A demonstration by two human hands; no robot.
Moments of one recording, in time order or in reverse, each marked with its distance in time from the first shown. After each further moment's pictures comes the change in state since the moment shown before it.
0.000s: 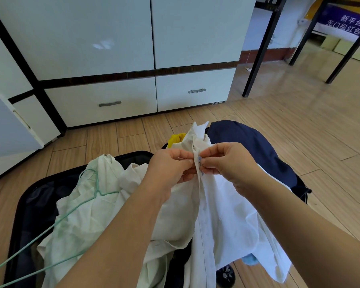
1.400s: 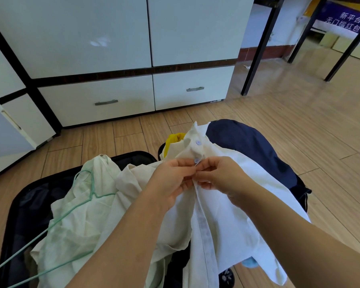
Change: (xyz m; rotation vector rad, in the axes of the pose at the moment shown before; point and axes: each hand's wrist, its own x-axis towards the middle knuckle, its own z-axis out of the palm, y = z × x) left_hand 0.014 -0.022 0.009 -0.311 -0.089 -0.181; right_hand 0.009 0.029 0.007 -0.023 -0.112 0.082
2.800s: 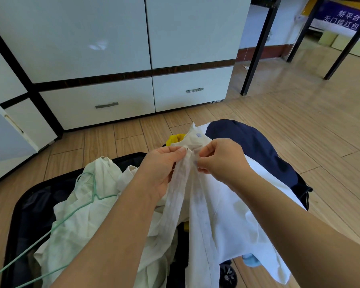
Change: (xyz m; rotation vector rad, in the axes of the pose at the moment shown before) left_hand -0.007 0.026 -0.008 -0.014 0.075 0.100; right_hand -0.001 -0.032 0.003 -0.322 0.239 -0.161
